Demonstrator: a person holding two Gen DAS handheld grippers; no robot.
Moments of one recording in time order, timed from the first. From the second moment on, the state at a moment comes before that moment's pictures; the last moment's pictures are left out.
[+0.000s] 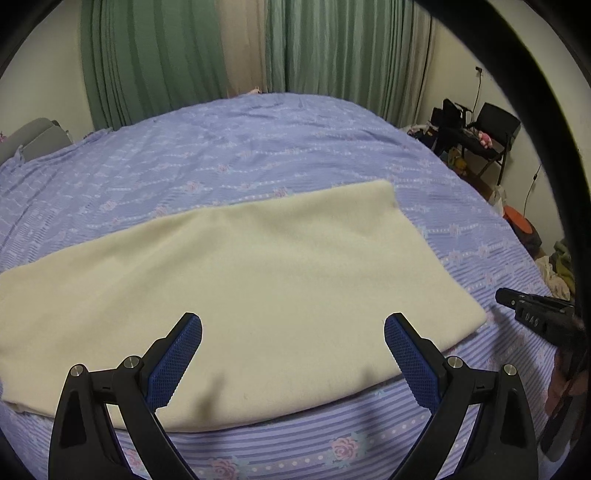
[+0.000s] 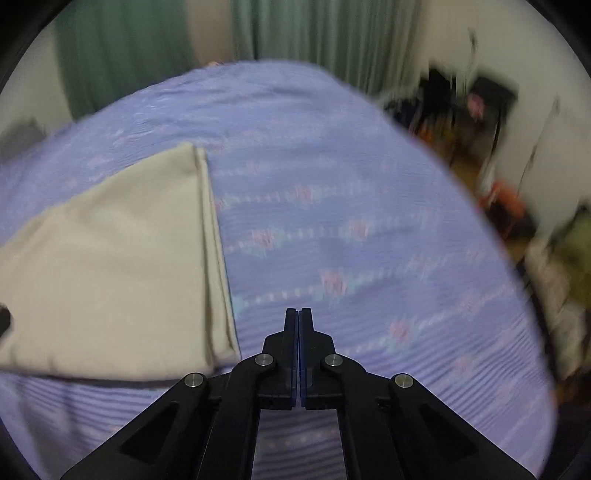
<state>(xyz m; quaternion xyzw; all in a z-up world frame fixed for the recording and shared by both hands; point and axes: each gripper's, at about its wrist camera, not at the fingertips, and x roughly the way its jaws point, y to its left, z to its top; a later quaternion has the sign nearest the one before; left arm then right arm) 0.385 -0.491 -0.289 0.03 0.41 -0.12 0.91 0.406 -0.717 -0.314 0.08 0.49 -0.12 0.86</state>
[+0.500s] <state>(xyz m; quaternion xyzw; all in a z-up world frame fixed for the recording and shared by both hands) 0.433 -0.465 -0.291 0.05 0.36 -0.05 0.93 0.537 -0.660 -0.271 0.03 0.40 0.02 0.92</state>
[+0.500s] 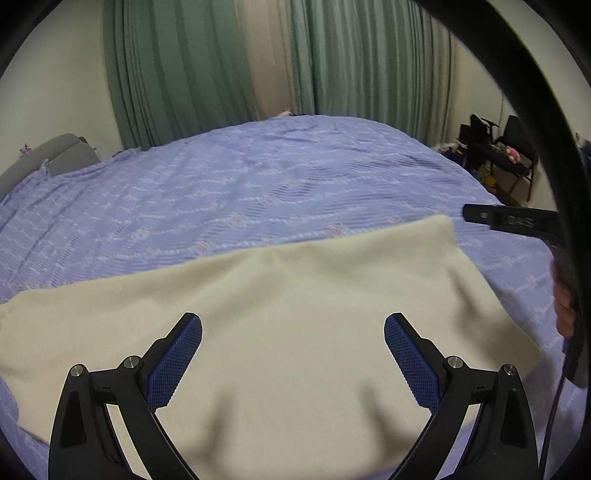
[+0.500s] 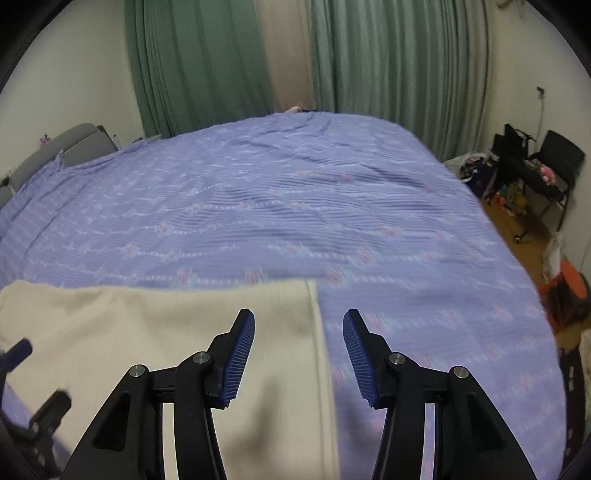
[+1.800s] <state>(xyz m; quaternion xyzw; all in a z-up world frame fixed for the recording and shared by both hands) 0.409 -0.480 -0.274 0.07 0.32 -0.09 0.94 0.482 -0.689 -0.253 0.03 0.38 -0.03 0.92</state>
